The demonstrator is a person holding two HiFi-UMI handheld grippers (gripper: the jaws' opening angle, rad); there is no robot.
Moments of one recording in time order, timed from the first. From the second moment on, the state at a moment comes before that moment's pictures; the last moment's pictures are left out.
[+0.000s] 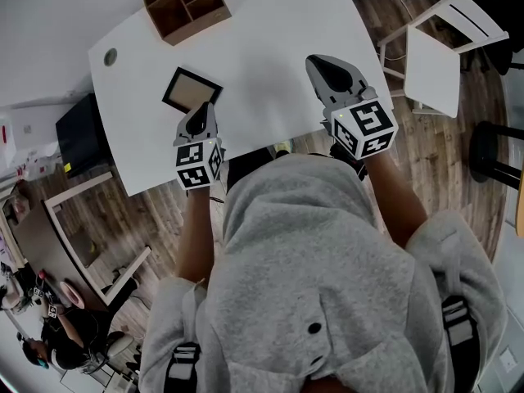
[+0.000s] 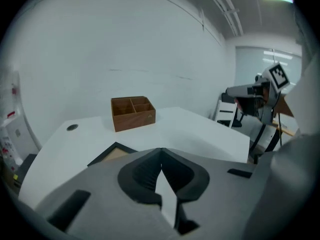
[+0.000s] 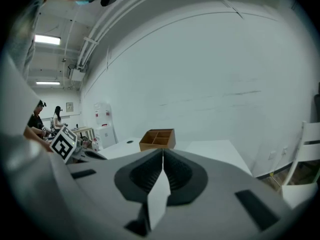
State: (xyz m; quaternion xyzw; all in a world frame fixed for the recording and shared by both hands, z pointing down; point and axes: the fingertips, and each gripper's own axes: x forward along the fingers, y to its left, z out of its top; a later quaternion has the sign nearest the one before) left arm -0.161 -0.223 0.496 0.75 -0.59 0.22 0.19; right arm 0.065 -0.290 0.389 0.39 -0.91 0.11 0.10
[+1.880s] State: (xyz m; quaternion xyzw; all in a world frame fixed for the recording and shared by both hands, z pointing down) left arm -0.159 0.002 0.358 0.77 -0.63 0.07 0.10; right arm 0.037 -0.062 0.372 0.41 -0.90 0.07 0.12
